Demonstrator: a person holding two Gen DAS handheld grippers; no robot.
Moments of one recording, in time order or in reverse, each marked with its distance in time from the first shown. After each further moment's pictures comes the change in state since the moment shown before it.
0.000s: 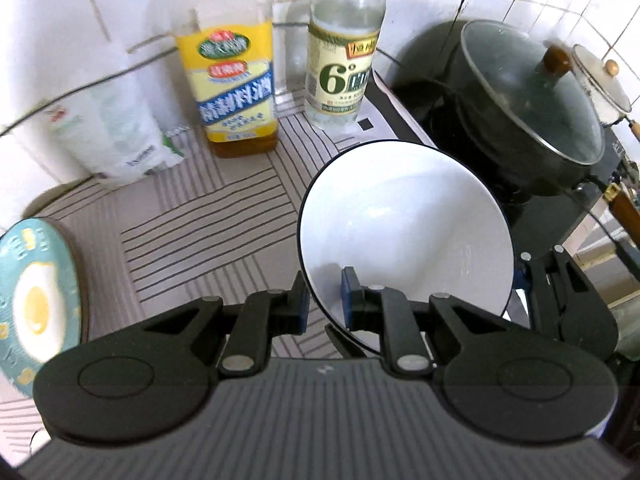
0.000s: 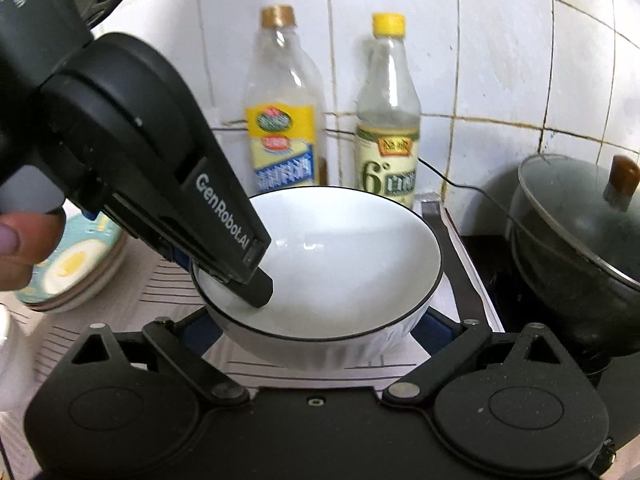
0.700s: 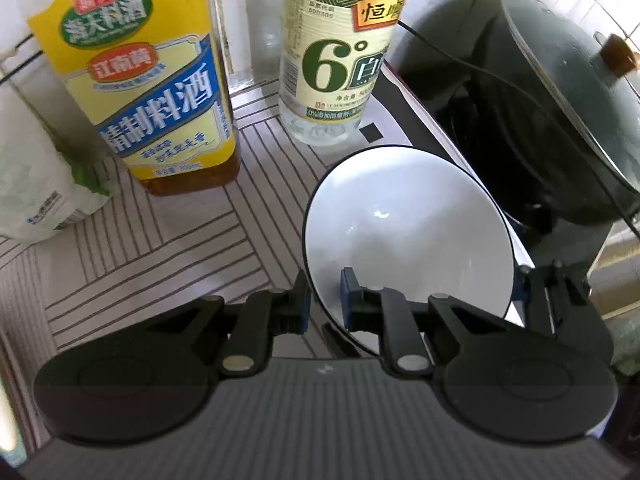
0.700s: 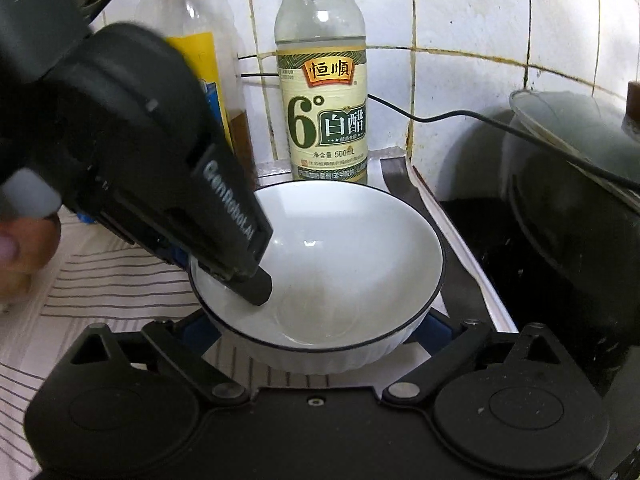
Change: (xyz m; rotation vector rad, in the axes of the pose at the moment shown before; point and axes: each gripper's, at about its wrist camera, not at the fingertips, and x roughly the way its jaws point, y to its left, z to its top) left arm 0.122 0.000 0.056 0.033 0.062 -0.050; right arm 0.090 -0.041 -0.016 0.096 0.056 -0.093
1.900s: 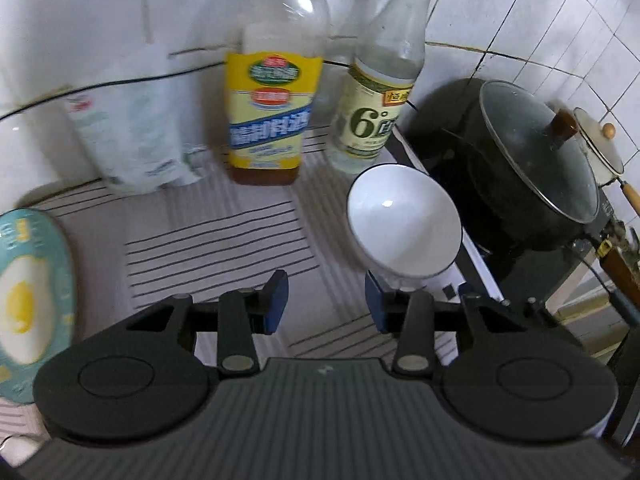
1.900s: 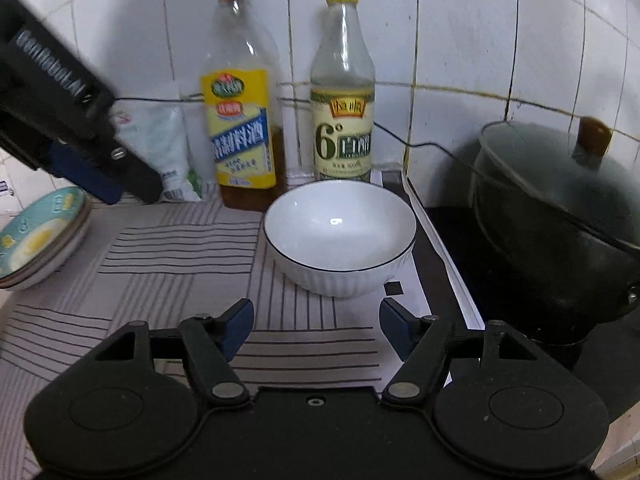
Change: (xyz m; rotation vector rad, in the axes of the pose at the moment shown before) left arm -0.101 0.023 -0.058 -0.137 -0.191 -0.020; right arm -0.076 0.011 -0.022 -0.070 -0.001 -0.029
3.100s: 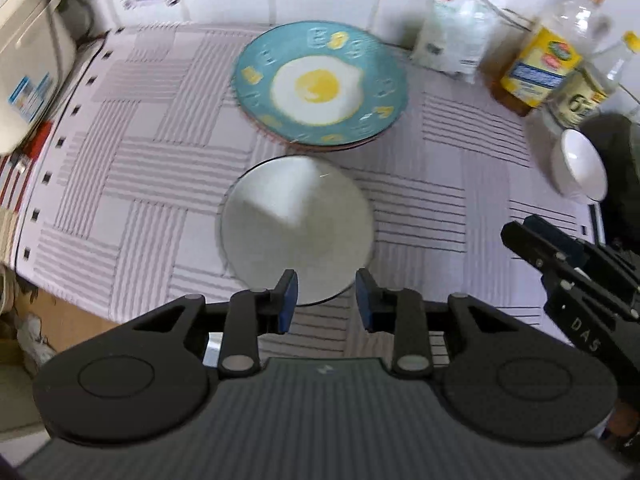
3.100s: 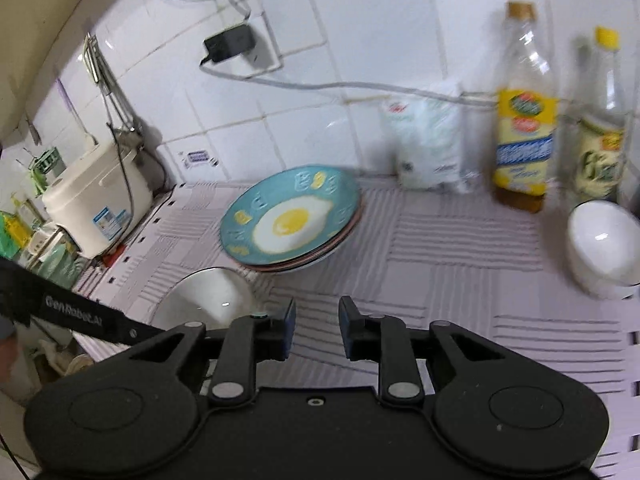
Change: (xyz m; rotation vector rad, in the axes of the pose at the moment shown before) left arm -0.165 0.146 -0.161 -0.428 0.113 0.300; right arm -0.078 0.158 0.021 -0.113 0.038 0.467
